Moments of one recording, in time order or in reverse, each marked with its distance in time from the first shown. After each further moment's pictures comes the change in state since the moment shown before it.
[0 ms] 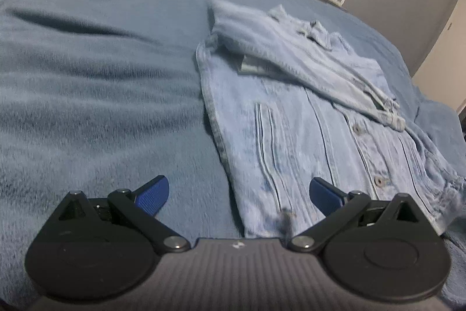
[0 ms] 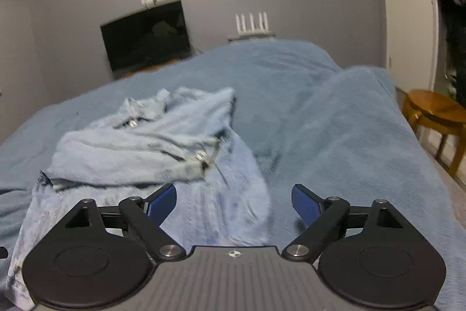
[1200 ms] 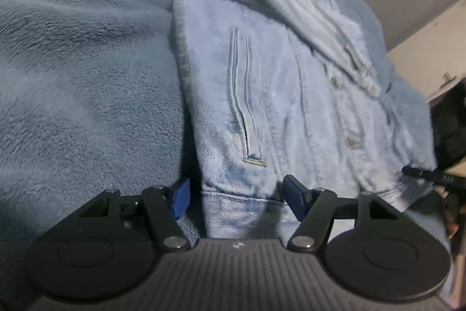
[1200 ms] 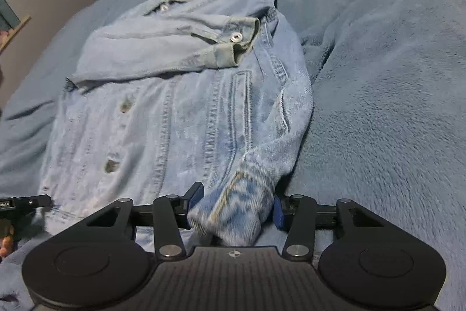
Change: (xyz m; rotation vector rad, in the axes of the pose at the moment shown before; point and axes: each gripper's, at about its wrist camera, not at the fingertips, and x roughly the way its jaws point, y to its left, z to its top) left arm 0.044 0.009 -0.017 -0.105 0.265 -0.199; right arm 0.069 -0.006 -0.005 -0.073 0.528 0.209
